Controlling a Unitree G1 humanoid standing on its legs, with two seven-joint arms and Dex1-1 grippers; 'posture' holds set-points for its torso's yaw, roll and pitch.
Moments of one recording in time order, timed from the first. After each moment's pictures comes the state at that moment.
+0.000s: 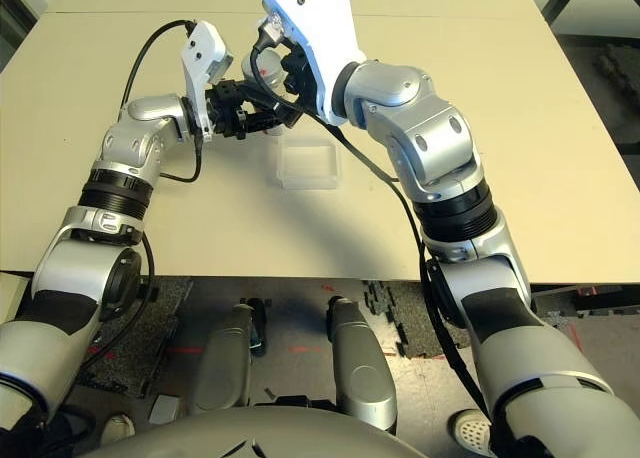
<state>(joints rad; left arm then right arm) -0.98 0.33 -0.08 0.65 -0.18 0.22 -1.00 -0.96 -0.30 0.22 -0.11 0.22 0.81 0.49</state>
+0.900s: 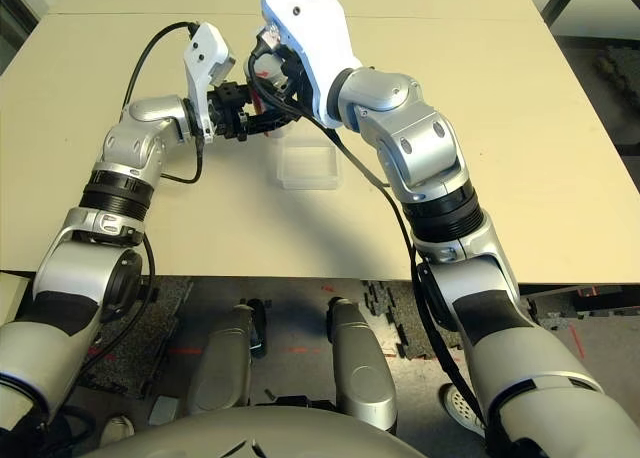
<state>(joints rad) -0.96 0.33 -0.08 0.60 -0.18 0.26 -1.01 -0.94 -0.28 0.22 -0.09 0.20 0.80 0.50</state>
